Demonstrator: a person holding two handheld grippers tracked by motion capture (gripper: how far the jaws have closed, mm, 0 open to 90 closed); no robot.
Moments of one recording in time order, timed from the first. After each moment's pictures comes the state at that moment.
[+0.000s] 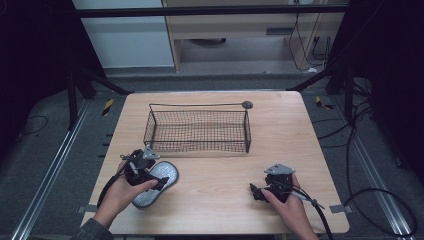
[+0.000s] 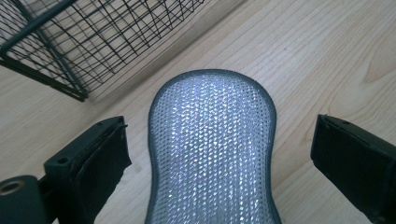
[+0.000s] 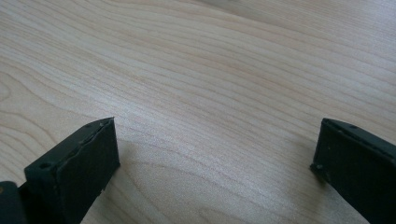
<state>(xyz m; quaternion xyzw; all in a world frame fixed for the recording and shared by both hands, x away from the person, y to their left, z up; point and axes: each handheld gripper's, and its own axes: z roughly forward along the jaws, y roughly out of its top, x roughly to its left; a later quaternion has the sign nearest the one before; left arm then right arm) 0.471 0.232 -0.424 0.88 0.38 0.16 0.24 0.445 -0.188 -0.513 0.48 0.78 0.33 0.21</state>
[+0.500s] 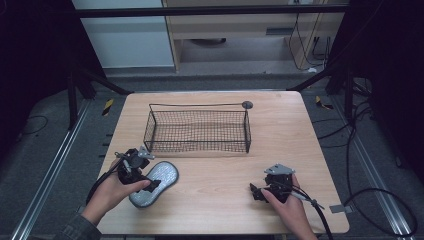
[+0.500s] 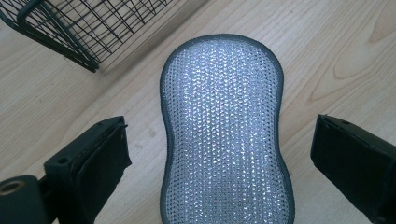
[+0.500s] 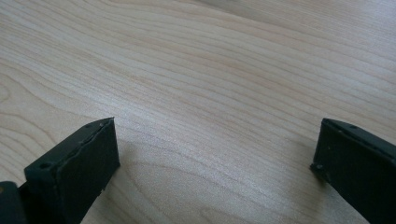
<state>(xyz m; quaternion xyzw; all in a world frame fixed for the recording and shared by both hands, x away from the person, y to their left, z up) 0.471 0.246 -0.418 0.90 0.37 0.13 0.19 0.444 -0.187 -0.513 0.48 0.78 0.33 0.21</state>
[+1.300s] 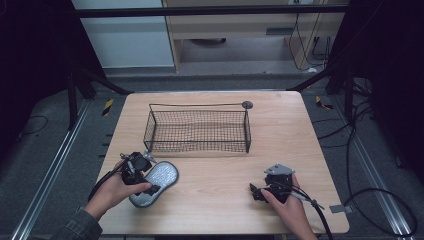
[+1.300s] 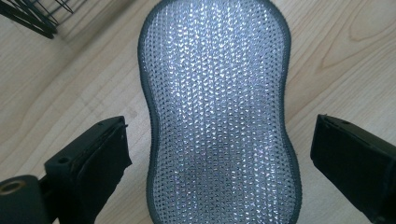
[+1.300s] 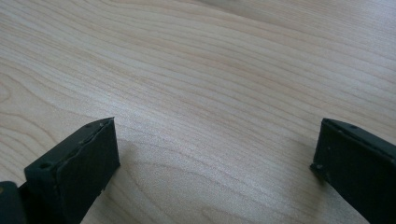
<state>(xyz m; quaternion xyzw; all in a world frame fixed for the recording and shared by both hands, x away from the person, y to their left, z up) 0.481 0.245 -0.441 0.92 0.36 0.08 0.14 0.443 -0.187 -0.513 0.48 0.78 0.33 0.21</state>
